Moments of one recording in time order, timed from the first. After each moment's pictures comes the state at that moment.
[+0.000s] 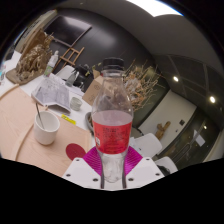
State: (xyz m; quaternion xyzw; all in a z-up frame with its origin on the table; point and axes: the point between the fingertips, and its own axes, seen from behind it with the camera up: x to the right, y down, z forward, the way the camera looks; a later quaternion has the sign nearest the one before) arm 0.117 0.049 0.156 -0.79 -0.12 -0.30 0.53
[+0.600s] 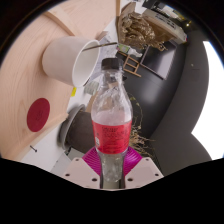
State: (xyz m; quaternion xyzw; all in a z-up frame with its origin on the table) arm 0.079 0.150 0.200 -0.42 -0.53 -0.64 0.36
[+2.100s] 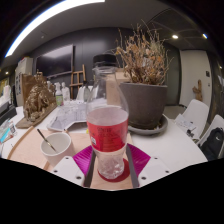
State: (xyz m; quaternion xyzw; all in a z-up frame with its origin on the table) arm 0.058 0.143 0.053 -0.83 -0.03 0.04 0.56
